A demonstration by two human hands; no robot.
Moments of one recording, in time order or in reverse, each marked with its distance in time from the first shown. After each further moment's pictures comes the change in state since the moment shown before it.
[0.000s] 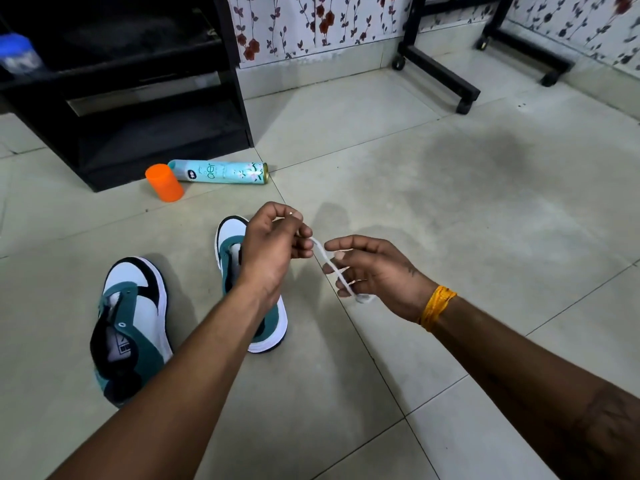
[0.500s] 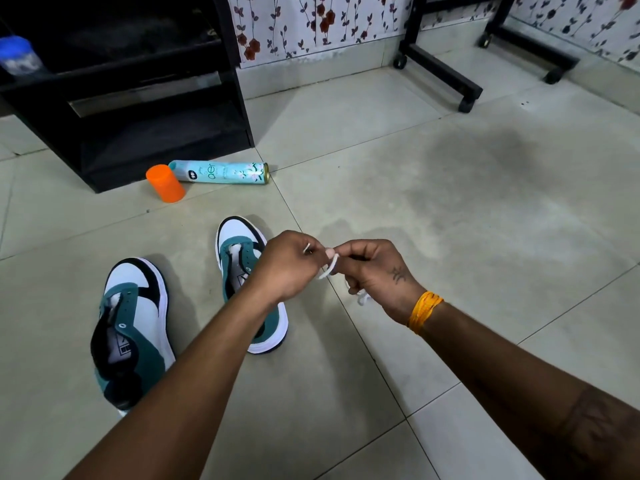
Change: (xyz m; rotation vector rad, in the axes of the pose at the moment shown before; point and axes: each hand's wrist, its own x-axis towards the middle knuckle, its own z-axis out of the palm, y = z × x) left_hand -0.003 -0.002 0.002 0.846 -0.293 0.055; right_hand 0.007 0.011 0.008 -0.197 0.176 -0.158
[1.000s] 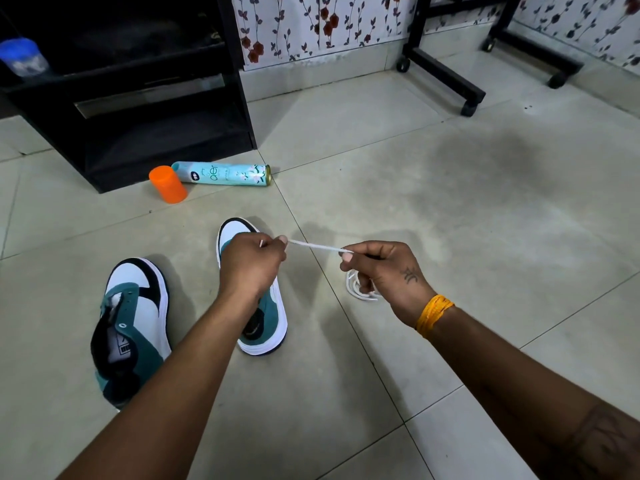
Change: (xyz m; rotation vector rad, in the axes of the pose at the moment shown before) left_hand 0.001 -0.026 -0.014 -0.168 0.381 -0.266; right_hand 0.005 0.009 -0.016 0.101 0.092 0.005
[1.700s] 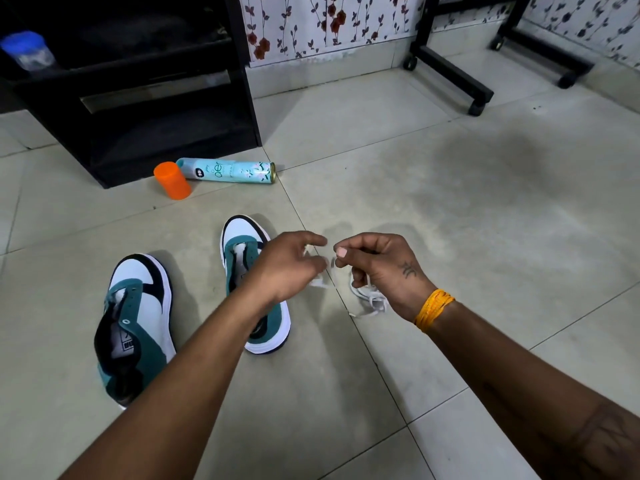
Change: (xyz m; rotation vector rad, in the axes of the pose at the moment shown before) left_hand -0.009 0.014 0.009 0.099 -0.410 0.204; right_hand 0.005 -0.010 0.009 -0.023 -0.072 -0.050
